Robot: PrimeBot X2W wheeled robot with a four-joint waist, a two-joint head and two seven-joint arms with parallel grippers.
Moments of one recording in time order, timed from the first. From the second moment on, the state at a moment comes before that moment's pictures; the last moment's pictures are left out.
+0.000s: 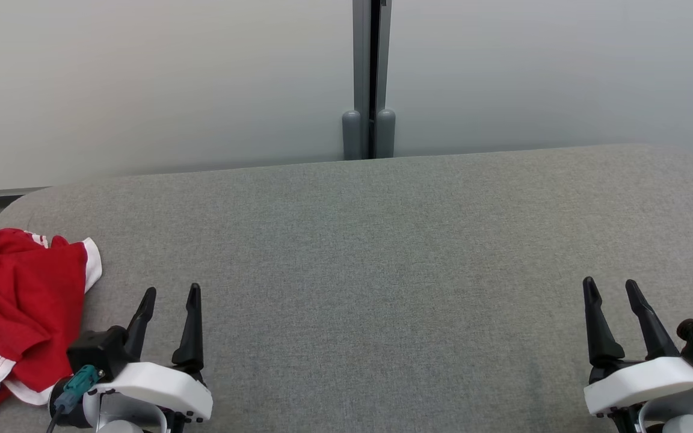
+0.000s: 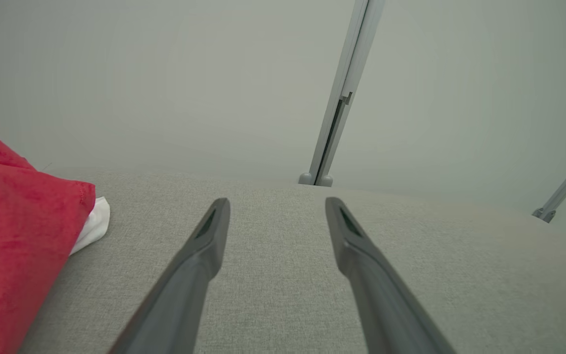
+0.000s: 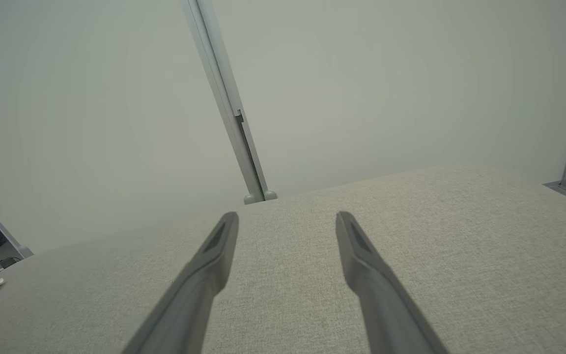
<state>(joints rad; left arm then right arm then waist) -0.12 0.05 -0.03 0.38 -0.31 -0.10 -0.20 -0.09 -0.16 0.07 0.32 0.42 0.13 -0.17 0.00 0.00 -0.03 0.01</state>
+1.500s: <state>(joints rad) -0.13 0.05 -0.03 0.48 -0.18 -0.07 -0.26 -0.09 -0.18 0.11 0.35 0.34 0.13 -0.19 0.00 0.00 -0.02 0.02</state>
